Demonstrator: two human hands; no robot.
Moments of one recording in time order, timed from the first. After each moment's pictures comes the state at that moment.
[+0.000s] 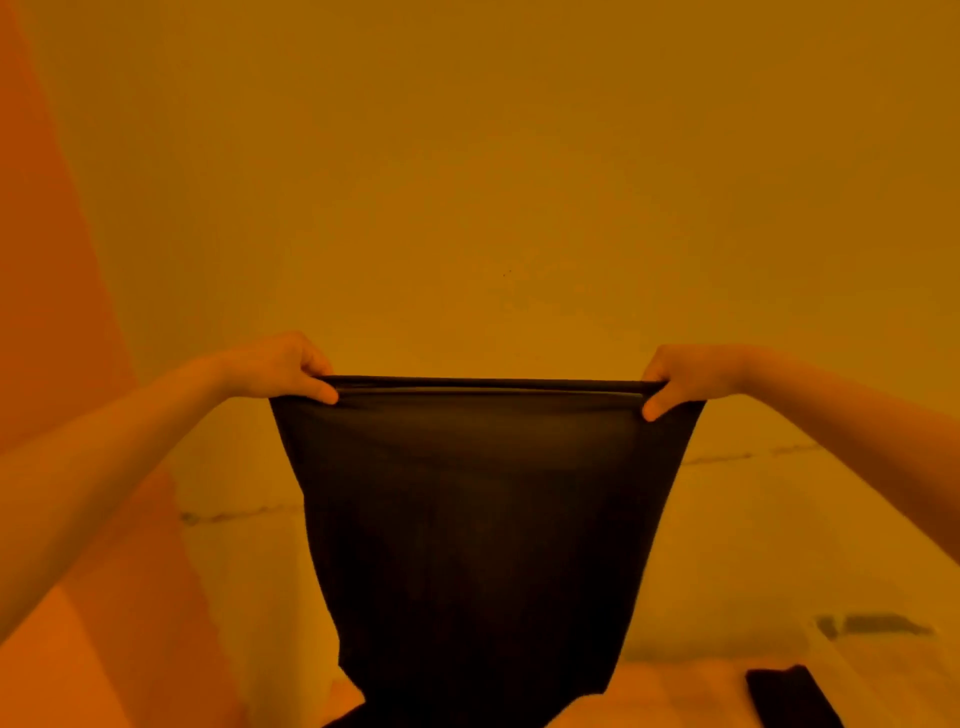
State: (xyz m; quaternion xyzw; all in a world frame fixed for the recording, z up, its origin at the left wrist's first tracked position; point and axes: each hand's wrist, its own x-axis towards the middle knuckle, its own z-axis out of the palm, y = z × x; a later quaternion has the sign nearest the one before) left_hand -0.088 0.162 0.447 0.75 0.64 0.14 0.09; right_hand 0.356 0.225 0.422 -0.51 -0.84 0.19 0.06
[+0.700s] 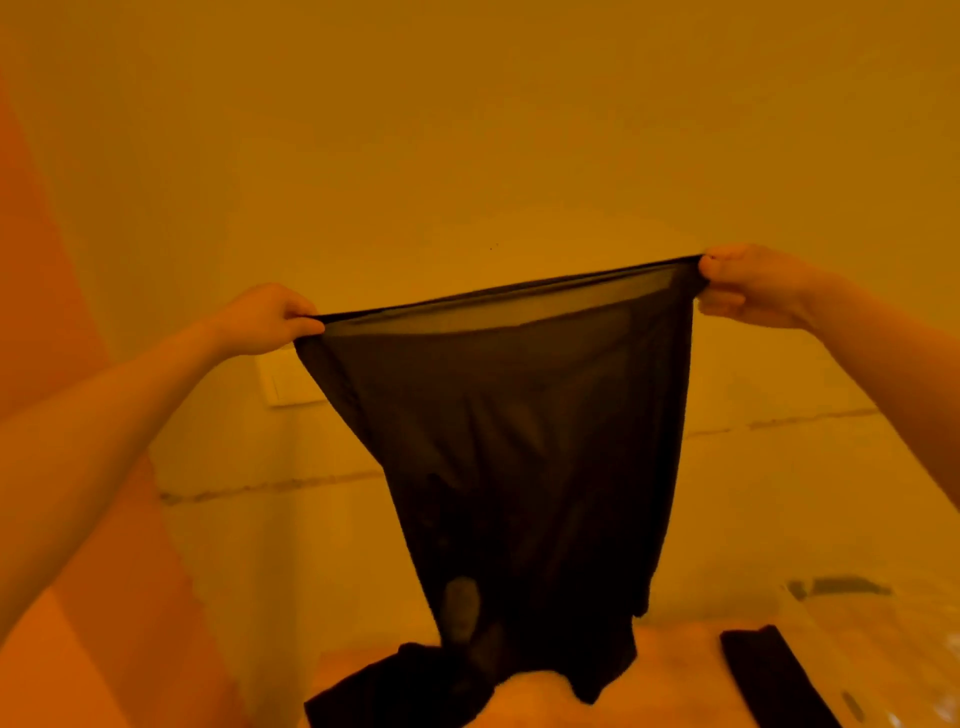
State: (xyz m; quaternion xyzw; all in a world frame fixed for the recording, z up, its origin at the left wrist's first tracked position) left_hand -0.086 0.181 0.448 0.76 0.62 0.18 -0.08; right_hand 0.406 0.222 0.453 -0.31 -0.73 0.47 0.39
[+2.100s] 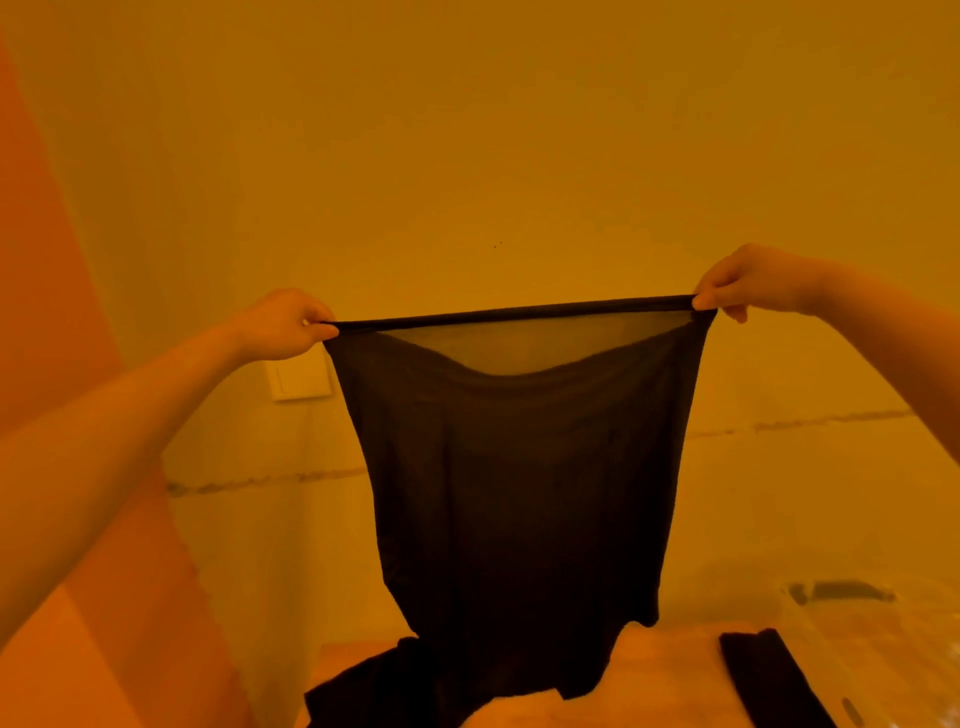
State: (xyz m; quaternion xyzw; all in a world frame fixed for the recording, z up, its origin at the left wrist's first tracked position) left_hand -0.070 0.176 0.440 0.75 0.63 0.20 -0.04; right_hand 0.412 0.219 0.468 -0.55 -0.80 0.10 0.23
